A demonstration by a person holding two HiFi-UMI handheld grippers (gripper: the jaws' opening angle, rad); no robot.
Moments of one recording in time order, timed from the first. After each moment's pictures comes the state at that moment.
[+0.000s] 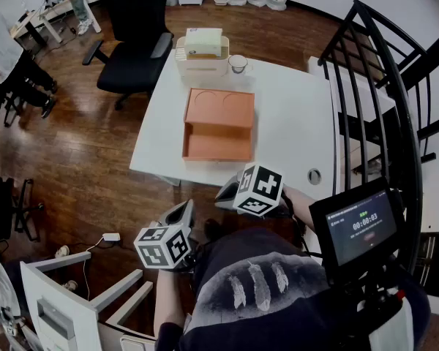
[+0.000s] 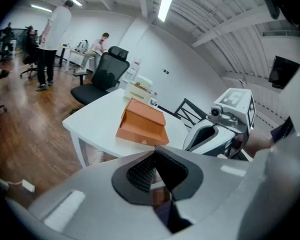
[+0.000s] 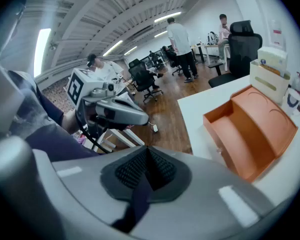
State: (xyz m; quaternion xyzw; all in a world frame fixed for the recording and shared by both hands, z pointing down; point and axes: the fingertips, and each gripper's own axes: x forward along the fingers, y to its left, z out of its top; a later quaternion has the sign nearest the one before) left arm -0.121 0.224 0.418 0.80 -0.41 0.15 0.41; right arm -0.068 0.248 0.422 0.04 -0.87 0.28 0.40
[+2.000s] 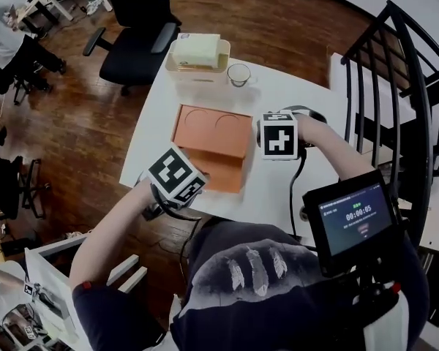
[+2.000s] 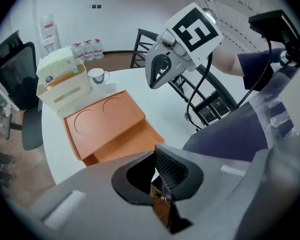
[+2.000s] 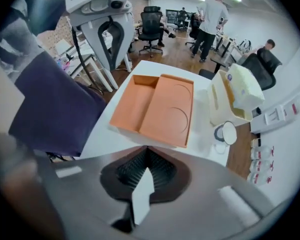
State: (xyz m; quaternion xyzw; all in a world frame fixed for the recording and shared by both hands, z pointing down) left arm 0.009 0.061 0.409 0.80 -0.10 0.51 0.29; right arm 0.116 -0.009 0.435 -0.04 -0.76 -0.02 0.64
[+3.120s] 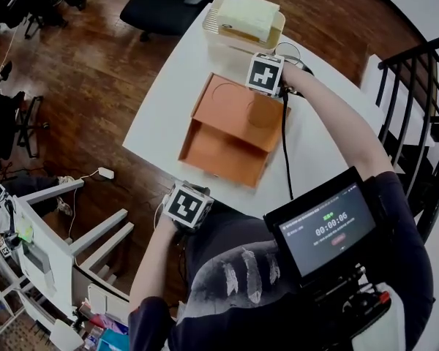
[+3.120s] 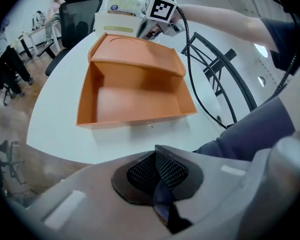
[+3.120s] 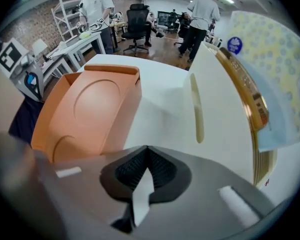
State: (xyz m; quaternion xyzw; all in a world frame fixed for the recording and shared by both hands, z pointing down) left arm -0.064 0.127 0.563 0.69 -0.31 0.47 0.45; right arm 0.016 -0.204 0.579 0.03 -0.76 -0.03 0.64
